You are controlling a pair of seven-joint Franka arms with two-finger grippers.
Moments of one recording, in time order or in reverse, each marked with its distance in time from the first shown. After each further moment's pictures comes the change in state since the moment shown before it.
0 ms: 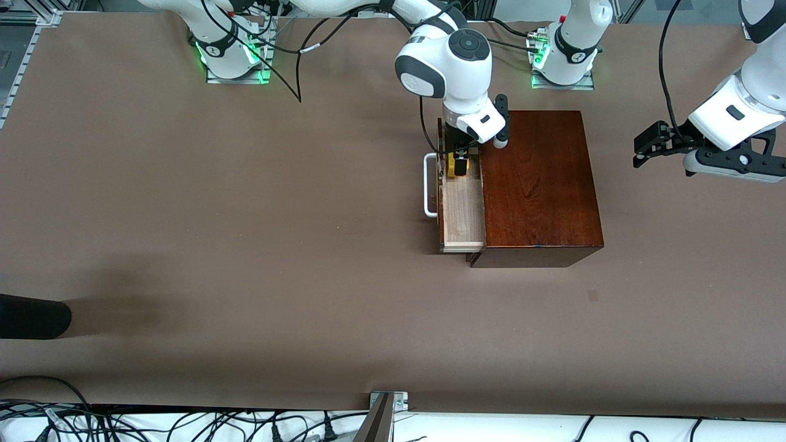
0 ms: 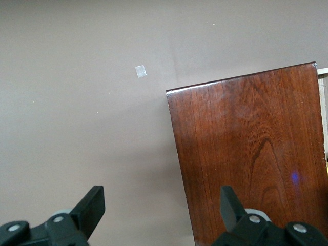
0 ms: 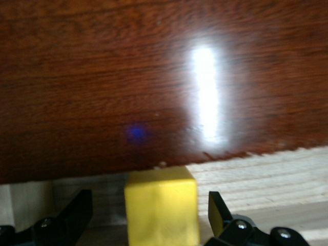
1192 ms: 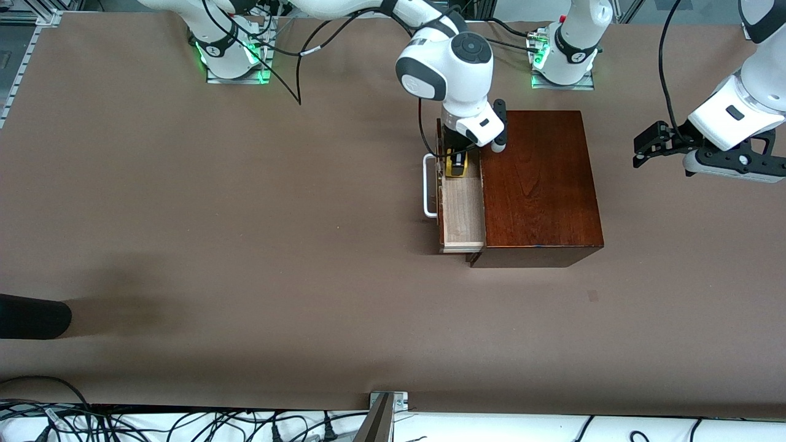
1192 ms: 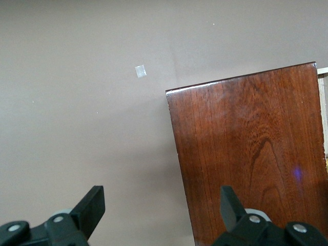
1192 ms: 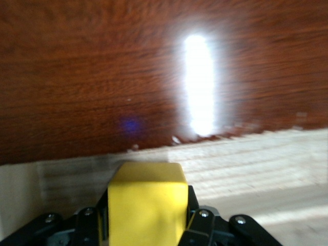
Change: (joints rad) left arm 0.000 0.000 -0.001 0.000 0.000 0.000 0.000; right arm 0.002 -0.006 -0.019 0.056 -0.023 -0.071 0.008
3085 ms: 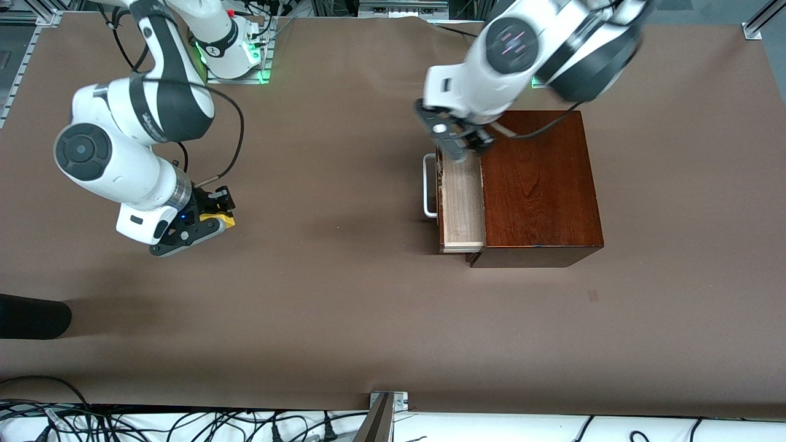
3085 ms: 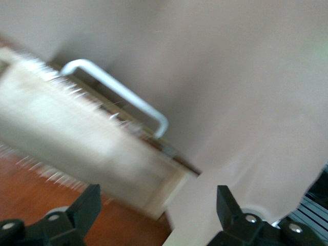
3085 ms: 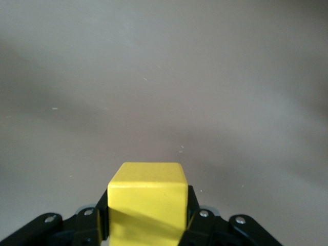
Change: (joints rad) left arm -0.146 0.368 -0.534 0.160 -0.110 -0.038 0.122; right arm -0.765 -0.571 -0.078 -0.739 0.197 -0.034 0.231
